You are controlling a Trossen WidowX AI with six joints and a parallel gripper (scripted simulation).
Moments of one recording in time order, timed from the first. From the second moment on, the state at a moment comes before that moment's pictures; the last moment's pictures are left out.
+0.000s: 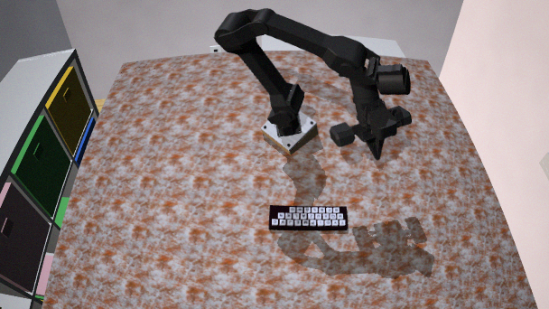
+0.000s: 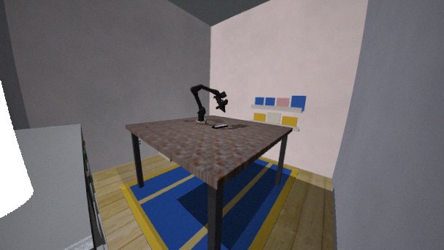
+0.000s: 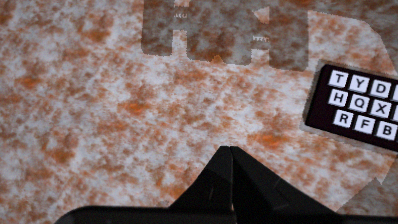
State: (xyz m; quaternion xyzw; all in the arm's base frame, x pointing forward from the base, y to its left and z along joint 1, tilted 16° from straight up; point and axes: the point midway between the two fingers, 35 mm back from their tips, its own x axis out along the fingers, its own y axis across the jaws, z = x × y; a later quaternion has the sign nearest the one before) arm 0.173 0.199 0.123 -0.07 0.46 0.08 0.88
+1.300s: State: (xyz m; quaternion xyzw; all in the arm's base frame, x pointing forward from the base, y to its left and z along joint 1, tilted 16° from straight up) arm 0.265 0.042 0.077 -0.04 0.63 -0.11 0.77
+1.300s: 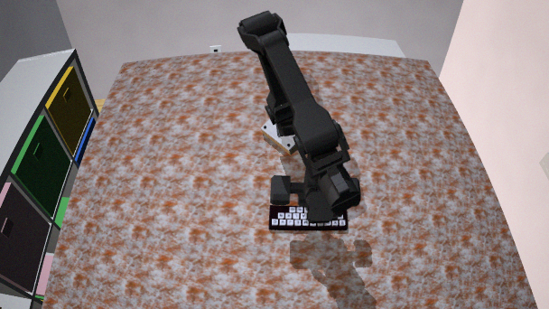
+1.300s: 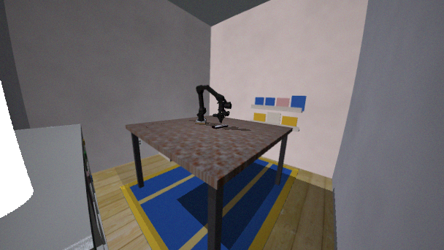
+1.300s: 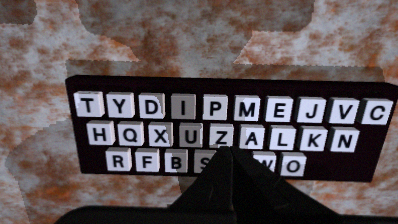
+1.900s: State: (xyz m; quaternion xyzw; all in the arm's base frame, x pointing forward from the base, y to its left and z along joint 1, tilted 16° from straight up) arm 0.259 -0.017 0.089 -0.04 0.63 -0.11 0.77
